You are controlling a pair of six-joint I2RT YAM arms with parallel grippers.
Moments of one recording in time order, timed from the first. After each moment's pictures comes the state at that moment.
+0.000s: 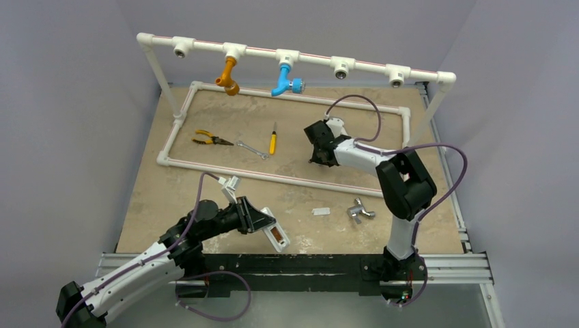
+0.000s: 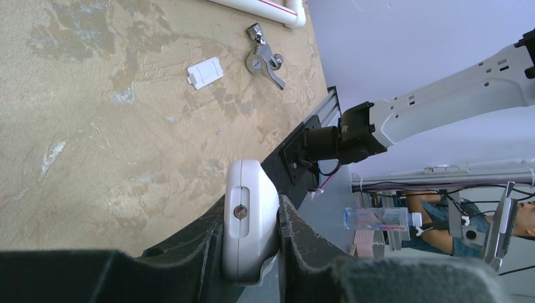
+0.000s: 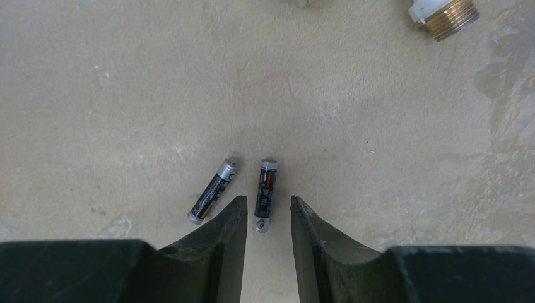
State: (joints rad) left arm -0.83 0.43 0.18 -0.01 0.23 -1.03; right arm 0.59 1.86 1.22 -0.36 0.45 0.71
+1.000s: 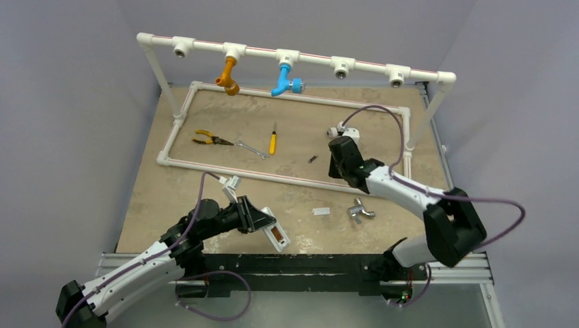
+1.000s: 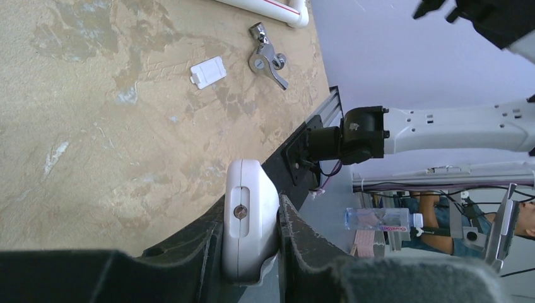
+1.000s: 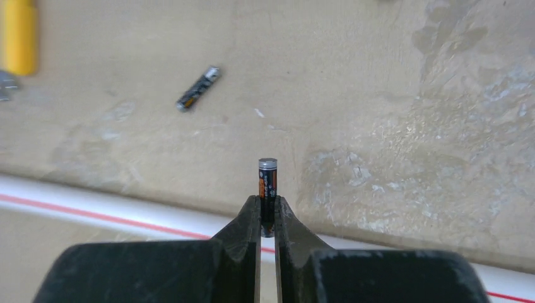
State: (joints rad) left arm -0.82 0.45 0.18 0.00 0.24 -1.03; right arm 0.59 1.53 0.88 -0.27 0.37 0.57
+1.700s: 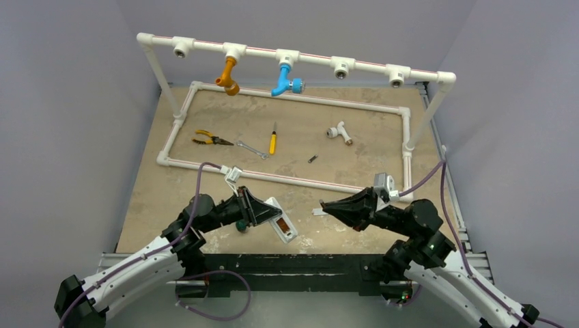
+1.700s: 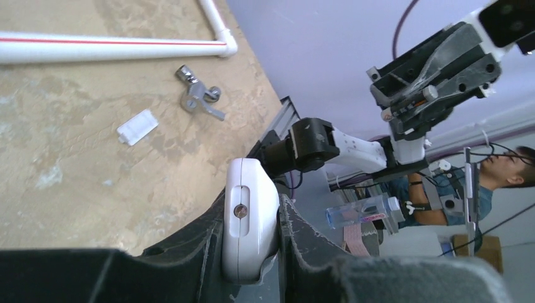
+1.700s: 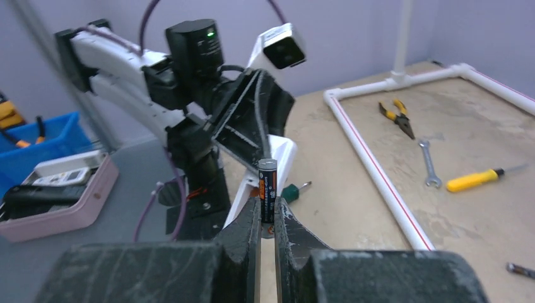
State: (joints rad) left arm -0.82 0.53 0.25 0.19 0.31 -0.96; right arm 0.78 0.30 0.42 0.05 -0.43 0.28
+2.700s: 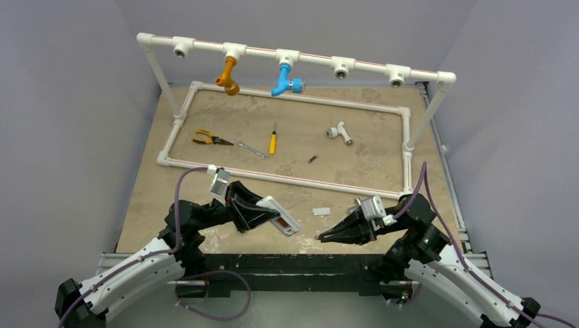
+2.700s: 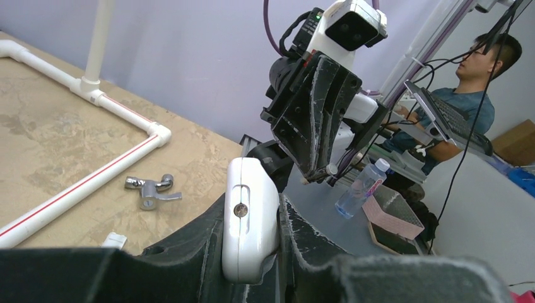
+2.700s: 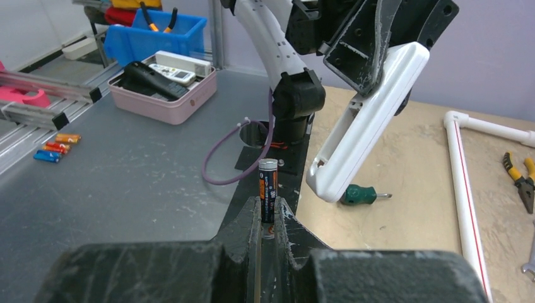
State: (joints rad) left arm -0.82 0.51 0.27 0.58 0.52 -0.68; right arm 0.78 0.38 0.43 0.10 -0.97 0.07
